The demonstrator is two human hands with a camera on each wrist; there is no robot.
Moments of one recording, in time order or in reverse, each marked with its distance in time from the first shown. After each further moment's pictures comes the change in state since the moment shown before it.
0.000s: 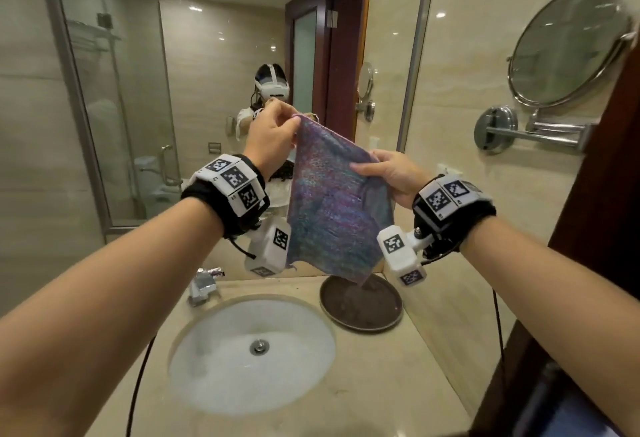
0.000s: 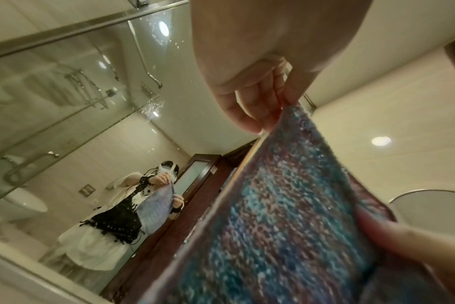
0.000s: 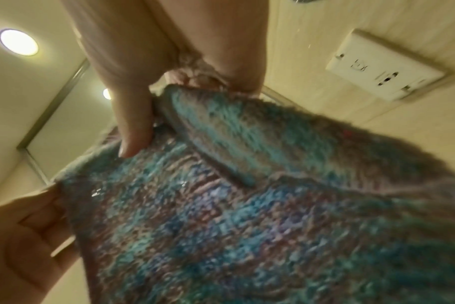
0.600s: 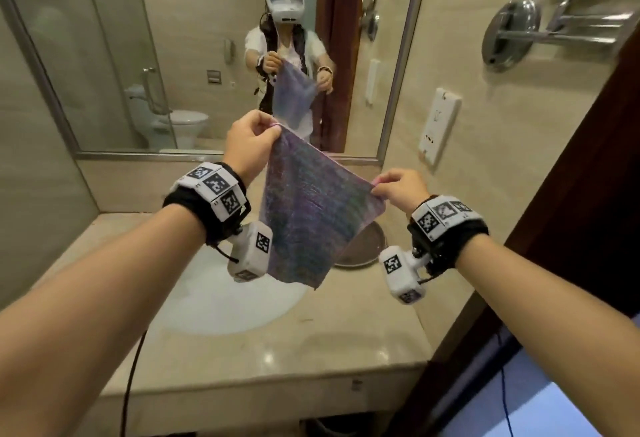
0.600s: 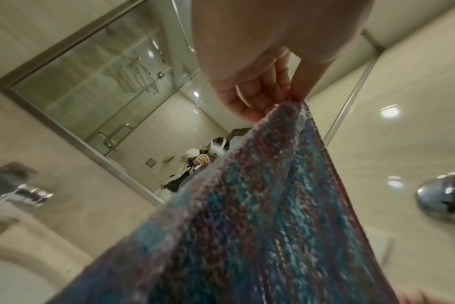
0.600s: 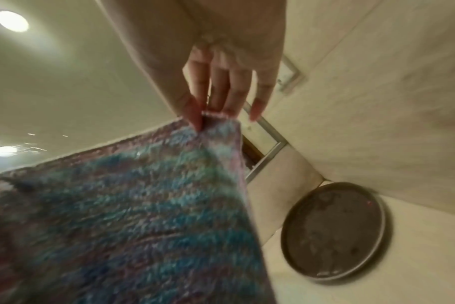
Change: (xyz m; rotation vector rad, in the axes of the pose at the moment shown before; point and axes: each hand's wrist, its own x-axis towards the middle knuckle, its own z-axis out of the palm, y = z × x) left_hand -0.066 -0.106 0.074 0.087 0.109 -0.228; right_hand -0.008 0.159 -0.076 -0.403 0.329 0.148
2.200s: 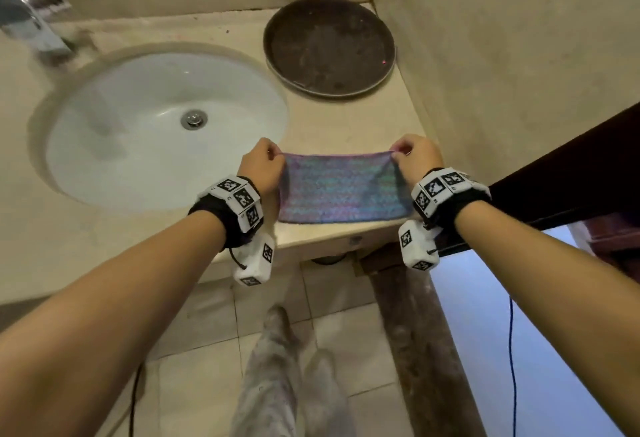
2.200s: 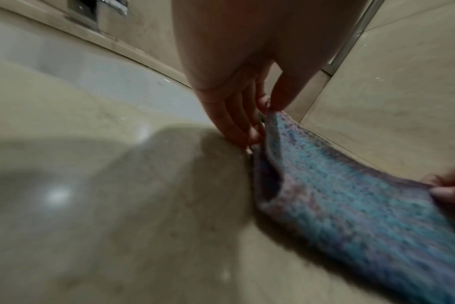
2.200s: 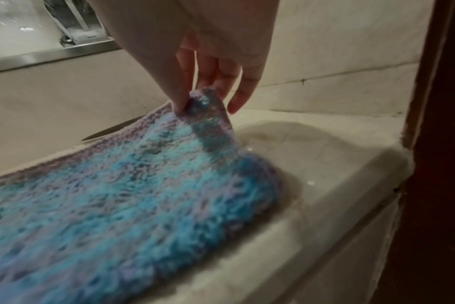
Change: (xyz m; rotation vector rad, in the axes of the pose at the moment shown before) left_hand -0.171 -0.283 0.099 0.475 -0.510 -0.664; right_hand -0.025 0.298 0.089 -0.435 -0.103 0.328
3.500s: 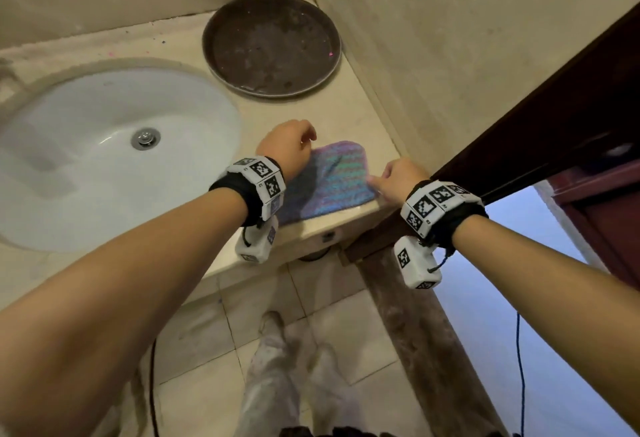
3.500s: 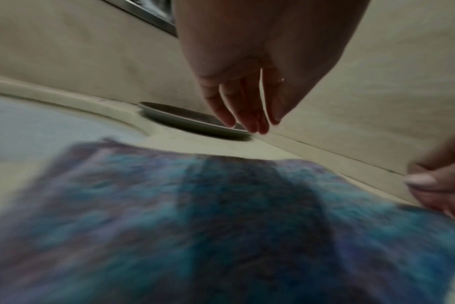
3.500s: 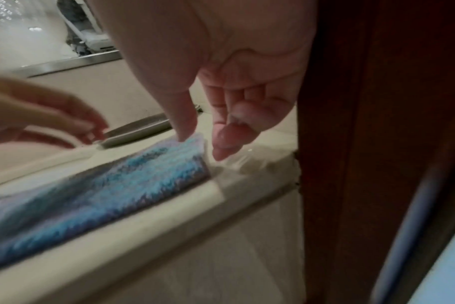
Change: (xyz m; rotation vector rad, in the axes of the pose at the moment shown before) left_hand 0.014 0.079 0.050 0.373 -0.181 0.516; right_hand -0.046 0.020 -0.030 -0.225 -0.243 0.275
